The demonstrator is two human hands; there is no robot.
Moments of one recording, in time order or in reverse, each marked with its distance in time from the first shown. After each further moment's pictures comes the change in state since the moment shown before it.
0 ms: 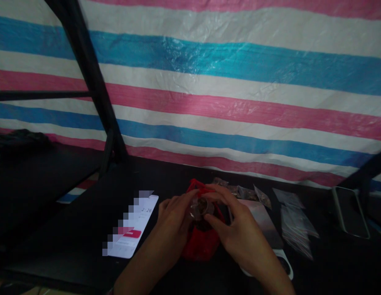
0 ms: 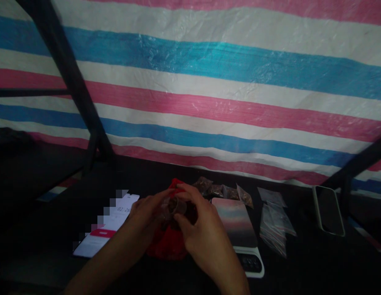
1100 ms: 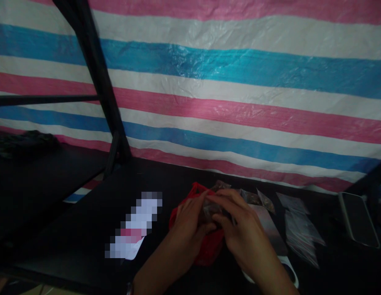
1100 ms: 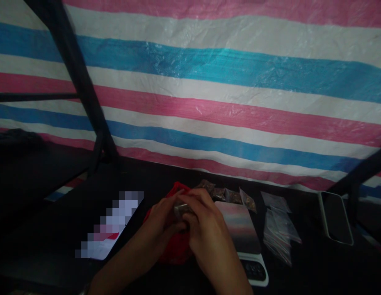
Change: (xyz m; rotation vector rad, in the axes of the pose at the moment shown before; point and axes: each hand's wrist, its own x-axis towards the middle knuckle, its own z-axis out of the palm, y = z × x) left_hand 0.001 0.006 0.022 -0.281 -0.092 -0.019; right_hand 0.002 0.002 -0.004 -0.197 0.043 -0.237
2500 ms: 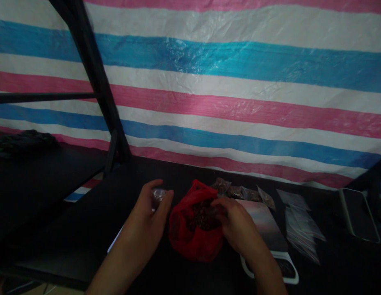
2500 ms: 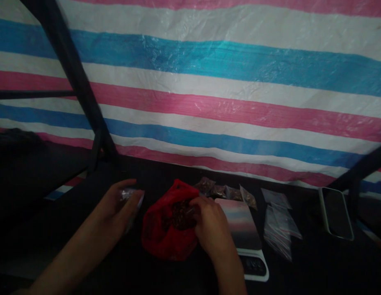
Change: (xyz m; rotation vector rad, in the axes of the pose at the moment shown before) left_hand -0.009 0.017 -0.061 -0.021 0.490 -0.278; right_hand 0.001 0.038 0.008 -0.327 -0.186 0.320
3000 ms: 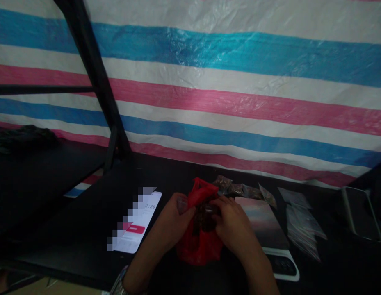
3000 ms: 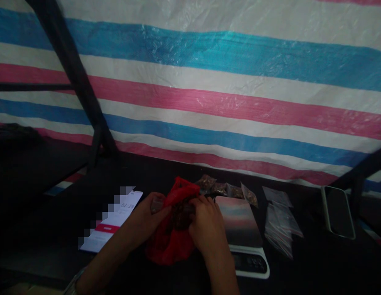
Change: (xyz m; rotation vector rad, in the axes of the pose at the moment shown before) left_hand 0.007 -0.029 0.045 0.122 -0.287 -0.132; right_hand 0.000 -0.010 0.013 -0.192 -0.049 0.016
